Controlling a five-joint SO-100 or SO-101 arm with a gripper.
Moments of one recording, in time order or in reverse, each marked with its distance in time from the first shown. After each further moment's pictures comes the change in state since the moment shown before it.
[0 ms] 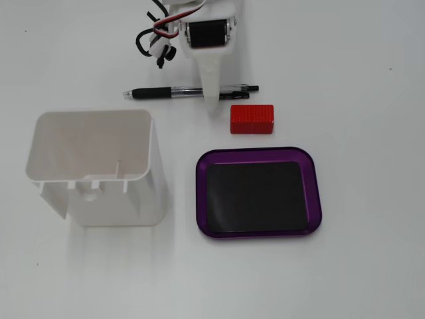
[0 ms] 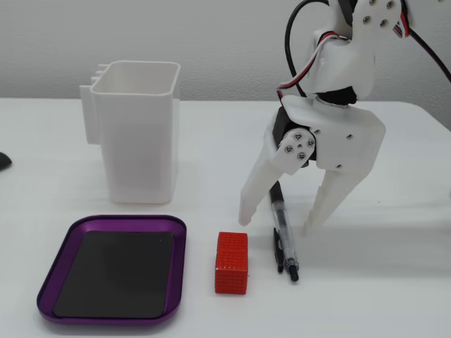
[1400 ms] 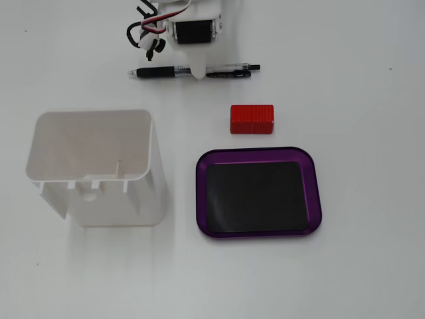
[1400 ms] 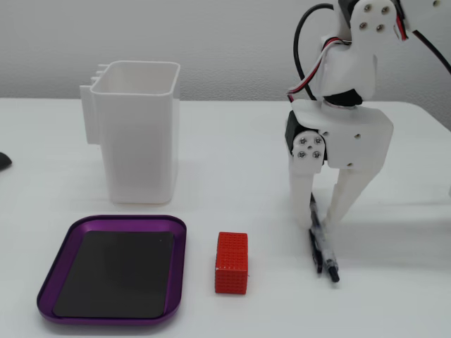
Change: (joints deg) arm 3.2 1.6 -0.5 5.6 0.3
